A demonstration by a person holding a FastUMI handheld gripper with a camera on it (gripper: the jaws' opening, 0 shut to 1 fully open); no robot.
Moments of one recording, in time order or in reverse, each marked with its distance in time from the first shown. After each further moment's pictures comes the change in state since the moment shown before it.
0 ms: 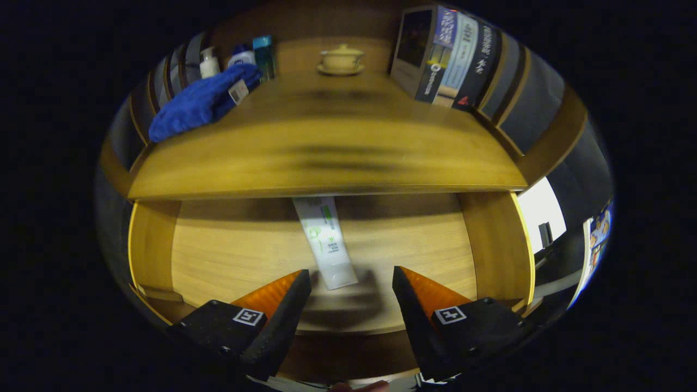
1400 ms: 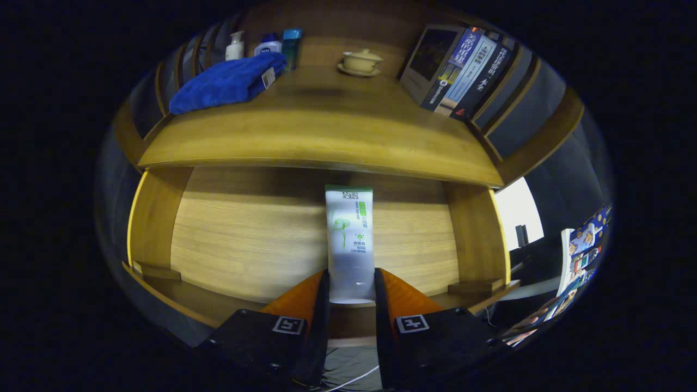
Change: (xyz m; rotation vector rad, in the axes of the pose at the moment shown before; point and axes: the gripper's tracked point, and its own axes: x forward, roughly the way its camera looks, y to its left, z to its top) arm -0.111 0.001 -0.010 -0.054 -0.031 -0.109
